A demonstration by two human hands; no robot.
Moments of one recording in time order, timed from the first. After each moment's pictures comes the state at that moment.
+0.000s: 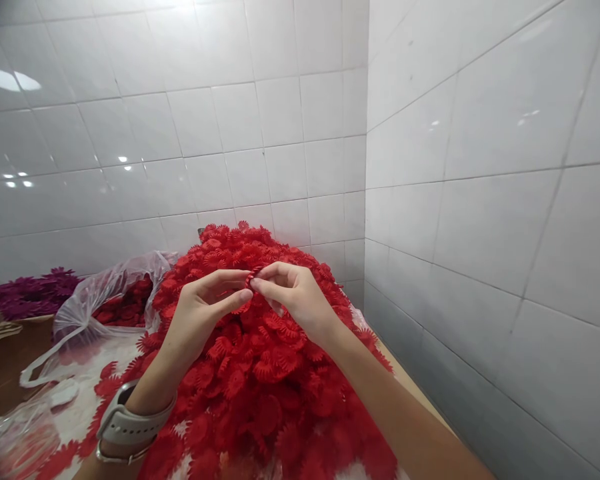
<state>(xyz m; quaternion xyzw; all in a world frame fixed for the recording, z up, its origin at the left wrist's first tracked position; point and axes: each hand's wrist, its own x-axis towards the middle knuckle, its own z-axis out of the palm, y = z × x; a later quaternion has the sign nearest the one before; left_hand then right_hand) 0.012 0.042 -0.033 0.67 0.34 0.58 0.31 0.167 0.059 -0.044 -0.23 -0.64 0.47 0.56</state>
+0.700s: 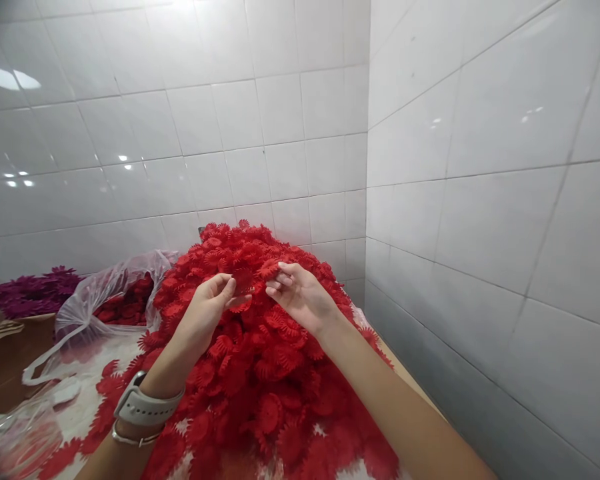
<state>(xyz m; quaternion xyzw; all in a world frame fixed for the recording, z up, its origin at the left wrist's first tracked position) 0.004 0.075 -0.049 0.58 0.40 0.60 0.38 0.169 0.080 -0.049 -0.13 -0.44 0.66 0.60</state>
